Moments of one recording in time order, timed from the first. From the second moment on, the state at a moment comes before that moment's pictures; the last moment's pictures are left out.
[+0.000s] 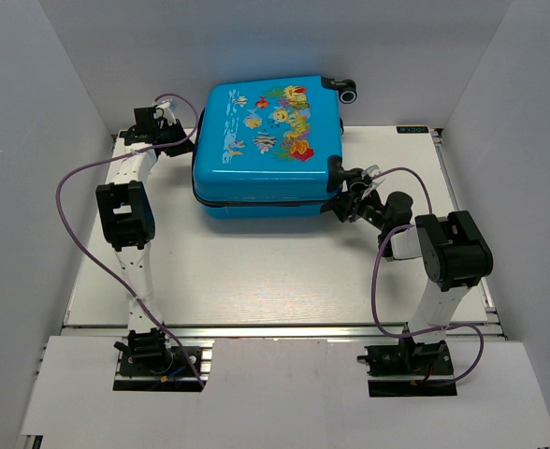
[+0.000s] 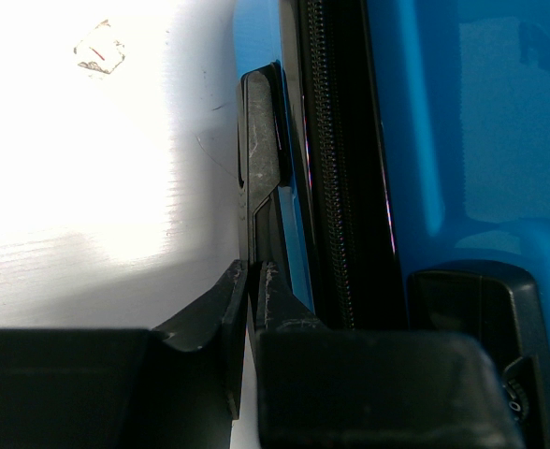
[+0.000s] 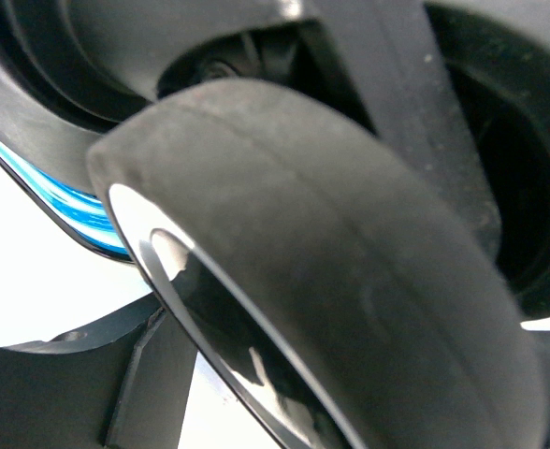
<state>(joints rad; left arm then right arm) 0.08 2.41 2.09 -0.36 0.47 -0.18 0.16 1.83 0.62 1.15 -0.64 0.10</state>
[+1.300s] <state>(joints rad) 0.10 2.55 2.29 -0.41 0.57 -0.23 0.02 1.87 0.95 0.59 -0.83 0.12</state>
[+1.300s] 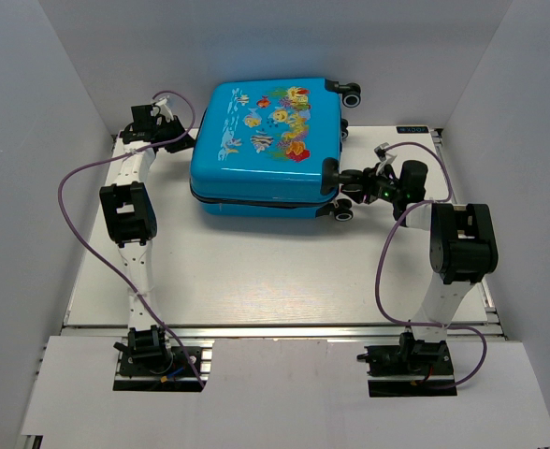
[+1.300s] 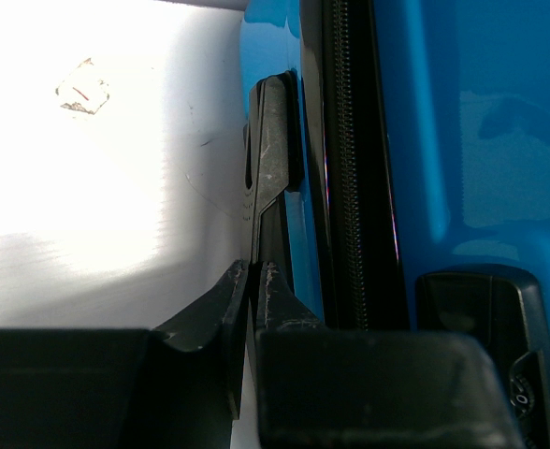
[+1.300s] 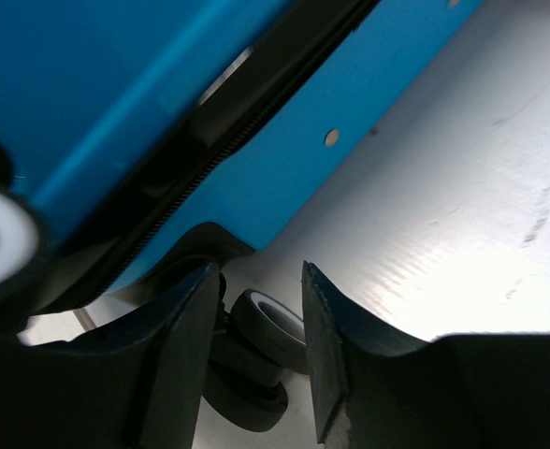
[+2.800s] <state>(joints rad) 0.09 2.56 2.26 -0.27 0.57 -0.22 0.21 1.86 0.63 1.11 -1.05 0.45</state>
